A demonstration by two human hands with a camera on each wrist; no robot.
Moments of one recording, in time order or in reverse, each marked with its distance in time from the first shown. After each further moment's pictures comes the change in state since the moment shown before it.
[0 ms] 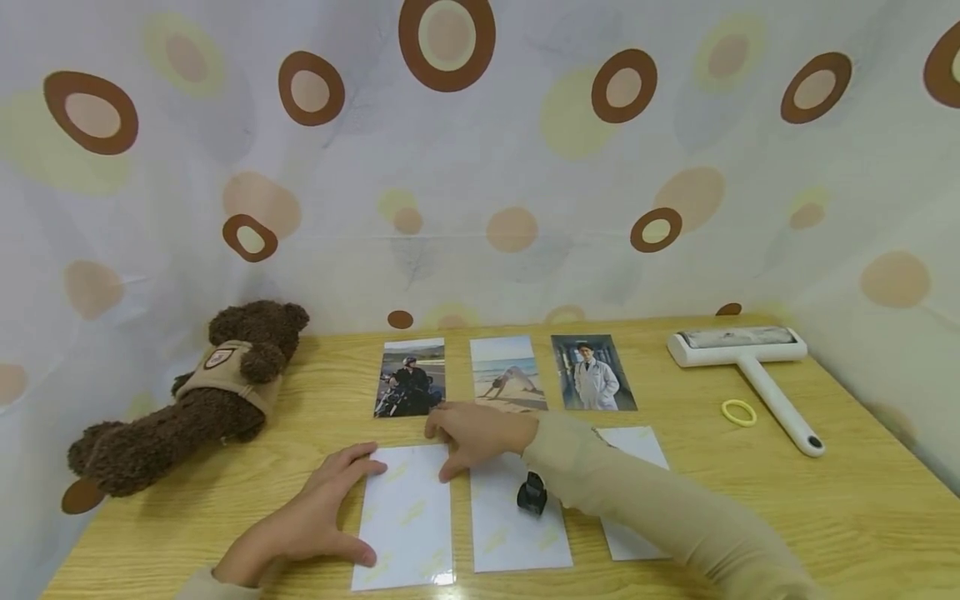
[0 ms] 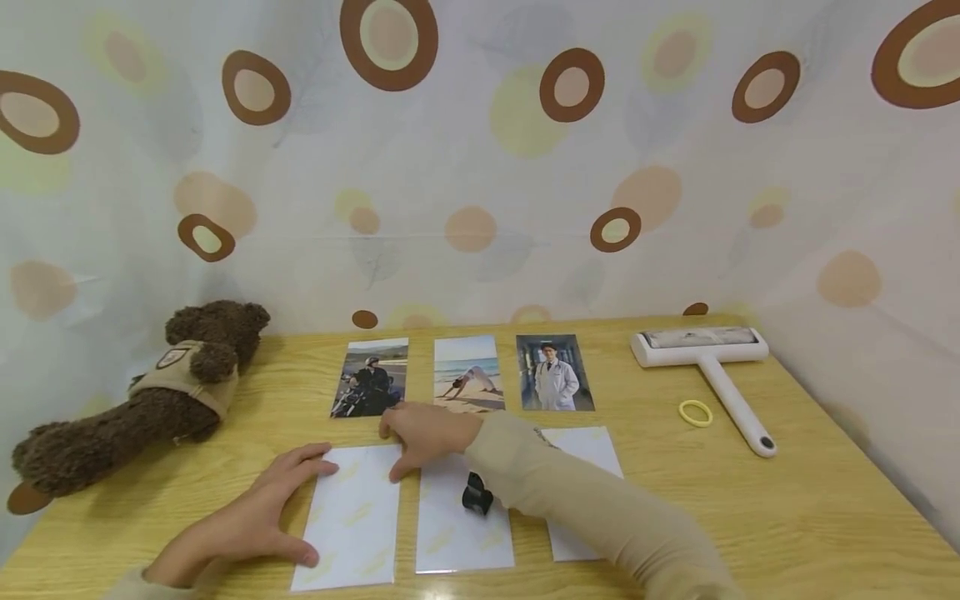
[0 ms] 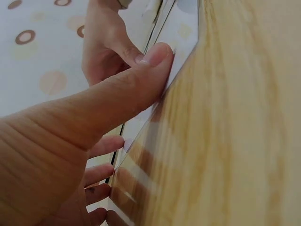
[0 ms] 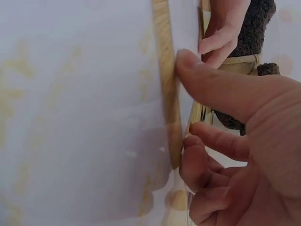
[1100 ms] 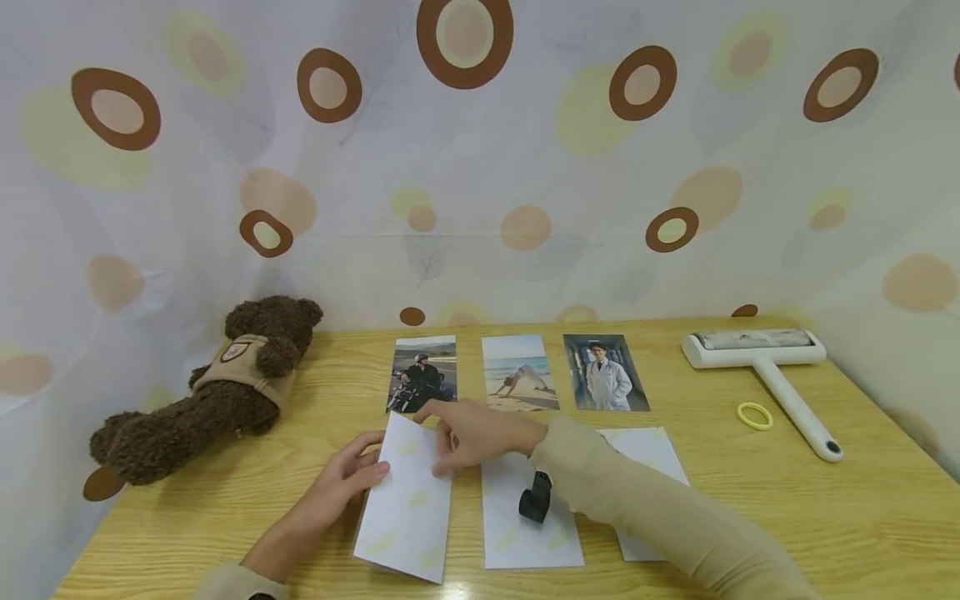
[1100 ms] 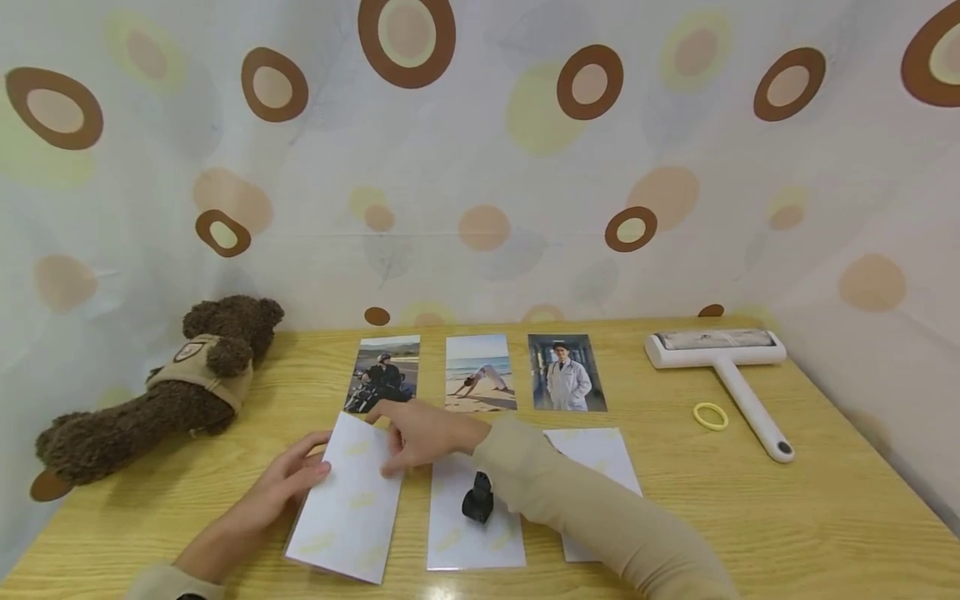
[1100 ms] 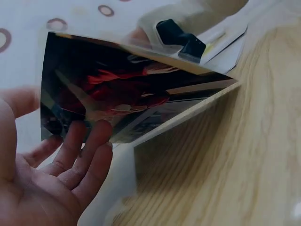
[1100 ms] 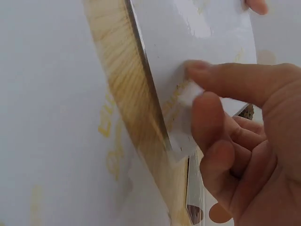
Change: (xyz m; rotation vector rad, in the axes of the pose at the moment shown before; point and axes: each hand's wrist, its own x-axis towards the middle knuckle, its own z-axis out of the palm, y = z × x) left_hand 0.010 0.007 0.005 -0.915 0.067 -0.152; right_hand -0.001 -0.009 -0.002 0.378 0.022 -0.161
